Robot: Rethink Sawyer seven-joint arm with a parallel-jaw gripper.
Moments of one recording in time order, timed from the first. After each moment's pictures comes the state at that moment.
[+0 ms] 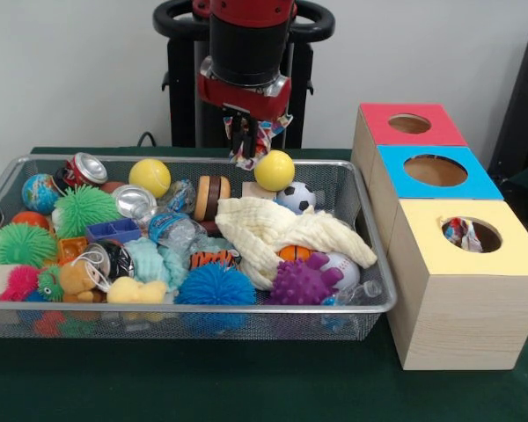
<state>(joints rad) -0.40 -0.75 0.13 1.77 -0.28 0.73 2.09</state>
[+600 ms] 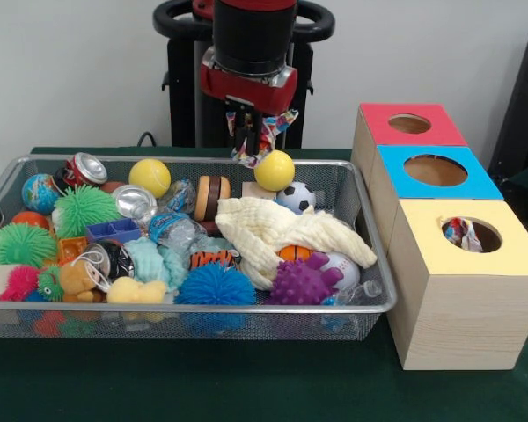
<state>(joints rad) -0.38 -0.77 0.13 1.73 -0.26 0.74 2.09</state>
